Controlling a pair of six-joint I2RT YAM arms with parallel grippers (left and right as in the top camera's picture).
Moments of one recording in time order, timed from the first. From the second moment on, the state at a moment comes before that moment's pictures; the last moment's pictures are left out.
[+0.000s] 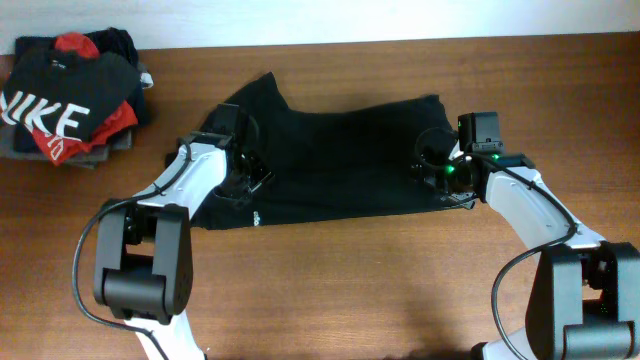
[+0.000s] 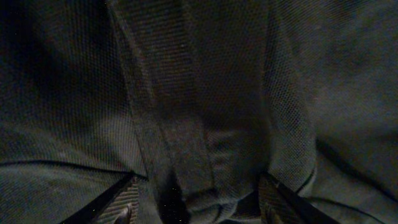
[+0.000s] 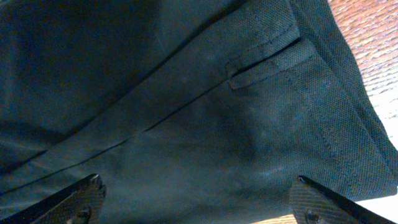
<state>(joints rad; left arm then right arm) -0.18 1.99 1.31 -0.71 0.19 -0.81 0.02 1.69 1.04 -0.52 -0.20 0.54</state>
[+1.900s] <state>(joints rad) -0.19 1.99 1.38 -0.53 0.16 -0.78 0.02 1.69 1.04 -0.52 -0.20 0.54</state>
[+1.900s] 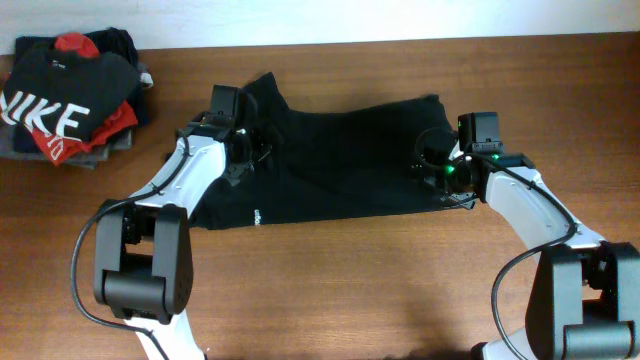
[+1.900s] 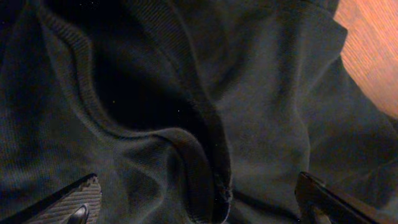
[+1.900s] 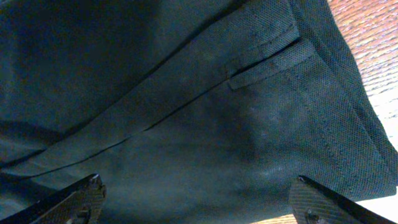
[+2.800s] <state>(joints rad) -0.11 1.99 1.38 -0.45 0.10 -0.72 0.02 1.69 1.04 -0.52 -0.20 0.54</state>
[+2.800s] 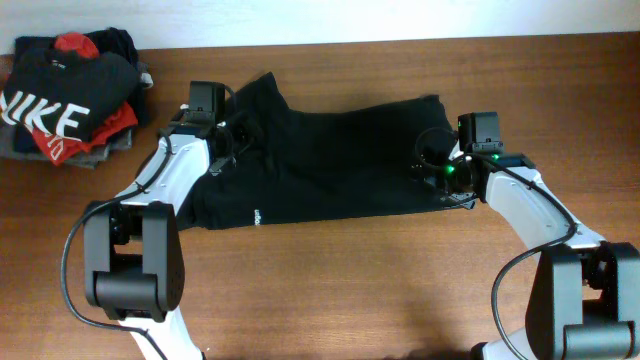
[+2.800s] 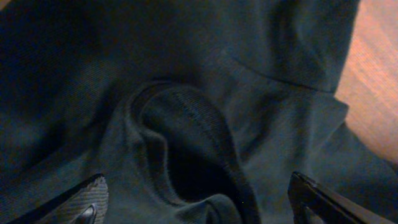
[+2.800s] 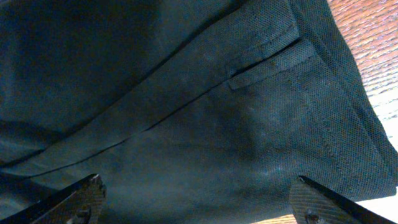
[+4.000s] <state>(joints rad) -0.11 2.05 1.39 -0.20 0.11 -0.71 0.02 1.69 1.04 -0.52 -0.20 0.54</state>
